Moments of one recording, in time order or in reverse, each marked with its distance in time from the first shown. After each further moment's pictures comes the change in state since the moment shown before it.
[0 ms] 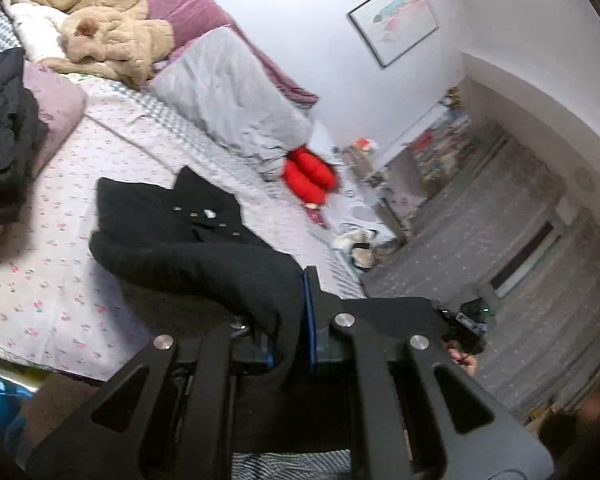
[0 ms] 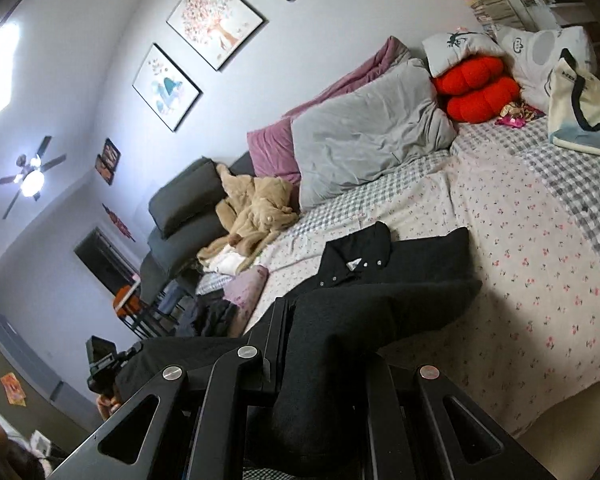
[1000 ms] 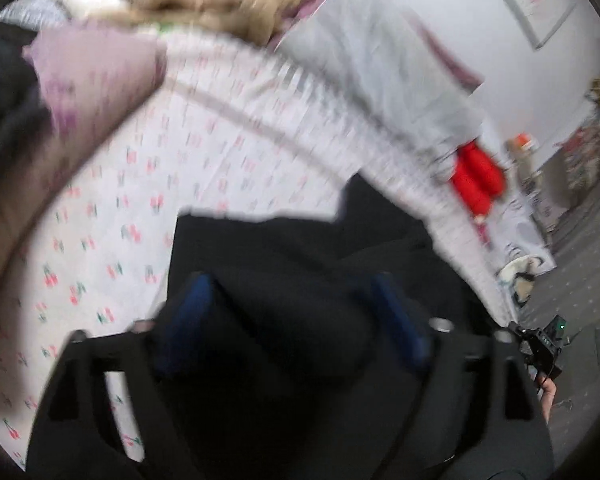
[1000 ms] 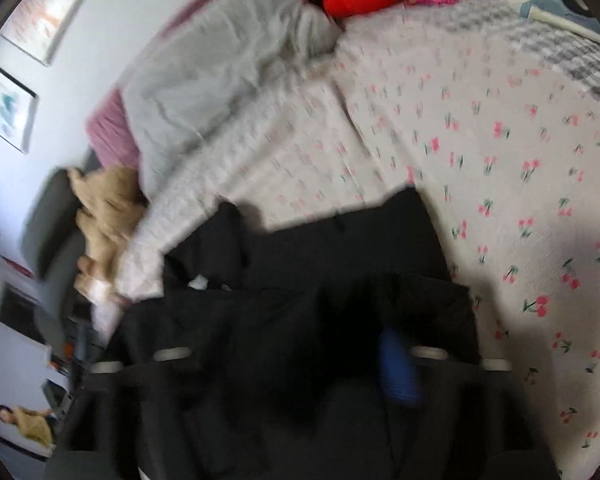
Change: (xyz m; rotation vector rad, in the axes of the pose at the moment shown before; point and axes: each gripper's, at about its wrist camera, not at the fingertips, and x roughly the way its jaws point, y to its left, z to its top) left arm 0.237 0.180 0.092 -0.030 0.037 0.433; right arm 0.305 -0.218 0.053 0.287 0.142 -0.302
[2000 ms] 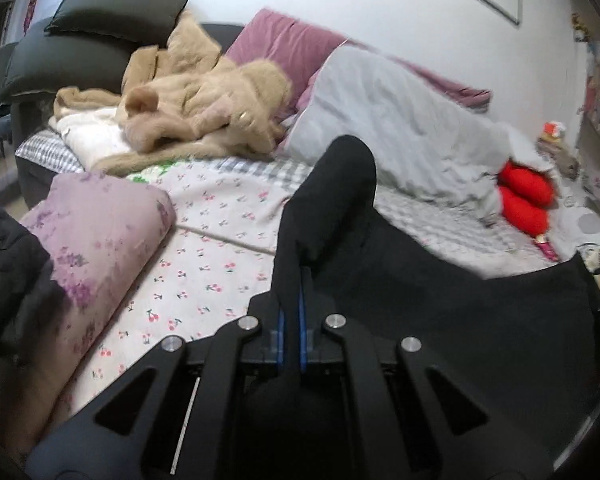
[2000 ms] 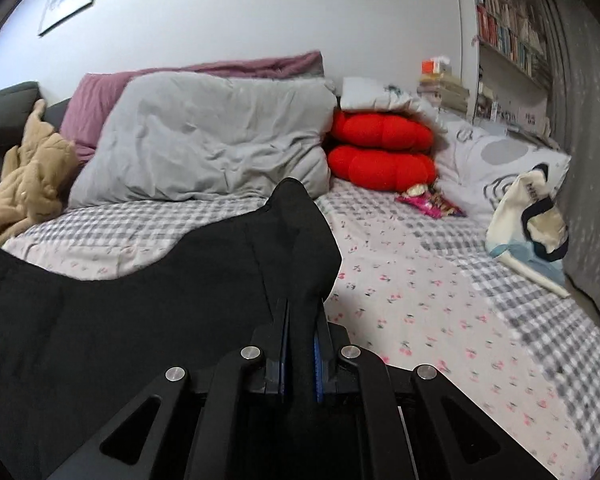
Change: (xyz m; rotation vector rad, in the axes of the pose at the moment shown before) left arm 0.051 -0.043 0.055 0.215 -0.288 0.297; right arm 0.045 0.089 0.025 -0.502 -0.423 -0.510
